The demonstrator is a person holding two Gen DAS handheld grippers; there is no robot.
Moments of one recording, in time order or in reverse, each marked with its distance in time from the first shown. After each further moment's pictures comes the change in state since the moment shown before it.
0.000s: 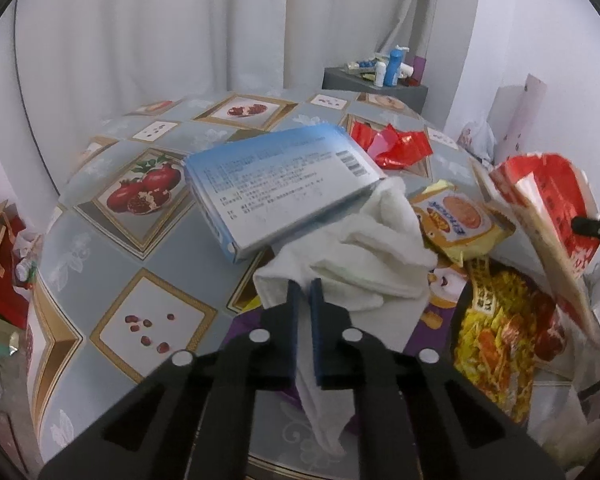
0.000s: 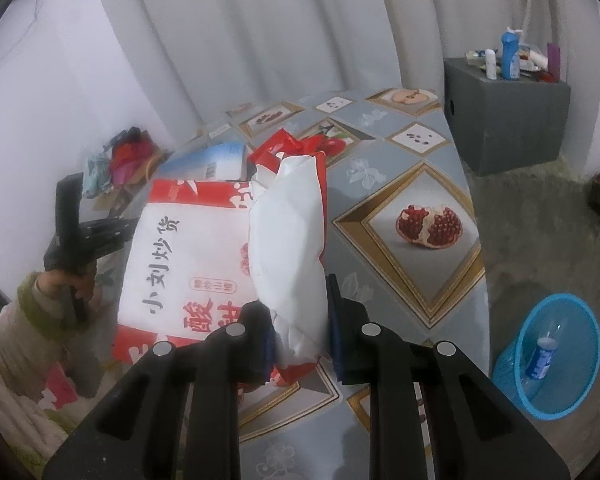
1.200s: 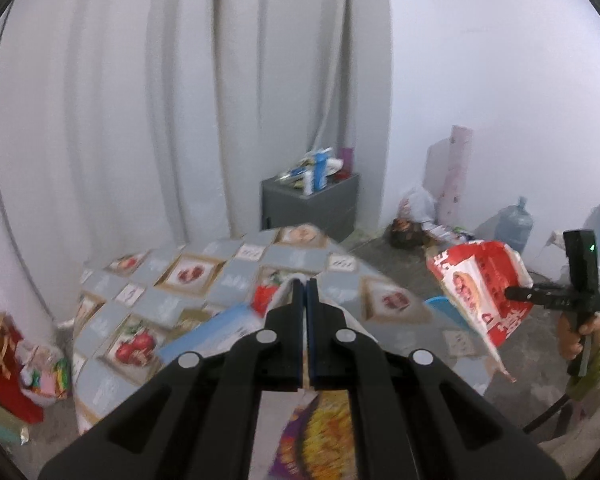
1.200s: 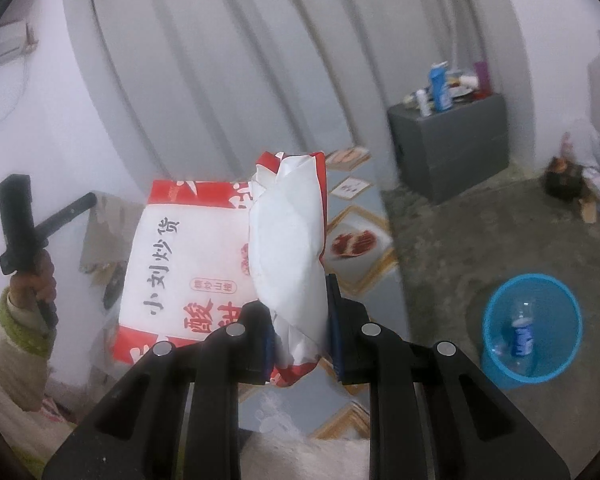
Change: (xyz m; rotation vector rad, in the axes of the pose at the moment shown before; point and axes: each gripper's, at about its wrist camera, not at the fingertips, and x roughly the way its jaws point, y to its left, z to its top) left arm -0.162 -0.099 0.080 0.188 -0.343 -0.134; right arm -0.111 -0.030 -0.056 0.175 -0.293 -0.083
